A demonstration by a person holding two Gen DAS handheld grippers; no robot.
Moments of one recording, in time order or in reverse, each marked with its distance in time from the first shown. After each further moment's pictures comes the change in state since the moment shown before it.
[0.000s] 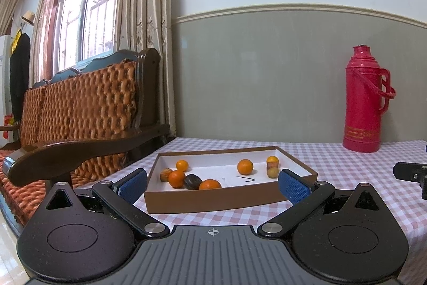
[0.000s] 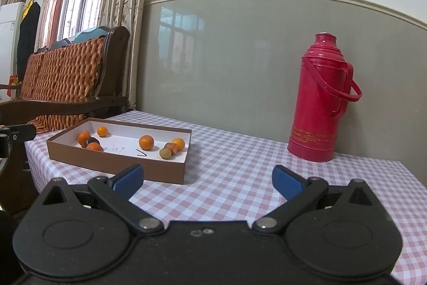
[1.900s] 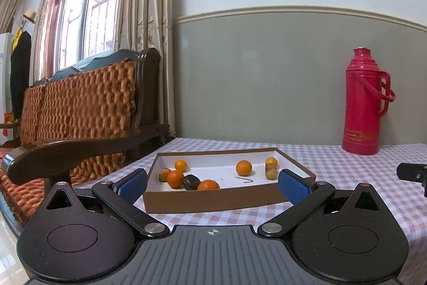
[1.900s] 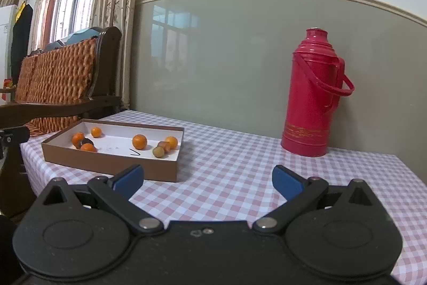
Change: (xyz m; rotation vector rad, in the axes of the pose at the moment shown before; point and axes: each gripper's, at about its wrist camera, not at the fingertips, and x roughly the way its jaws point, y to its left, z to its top) left arm 0.001 -0.001 0.000 -0.016 -0.002 -0.001; right arm -0.003 -0.004 -0.001 0.024 0.011 -0.023
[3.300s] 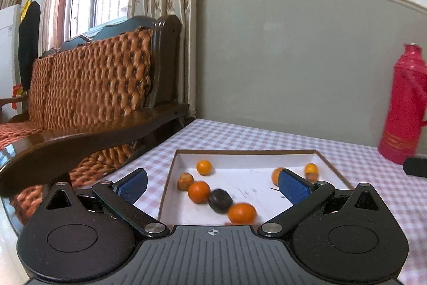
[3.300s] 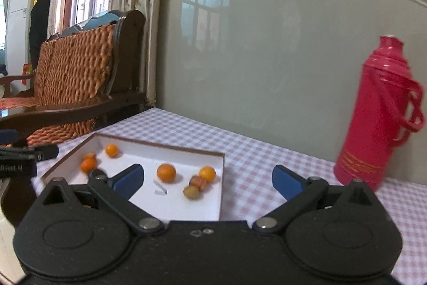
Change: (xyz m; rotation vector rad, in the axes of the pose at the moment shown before) left arm 0.106 0.034 0.053 -0.073 0.164 0.061; right arm 0.104 0.030 0.088 -0.062 0.118 0.139
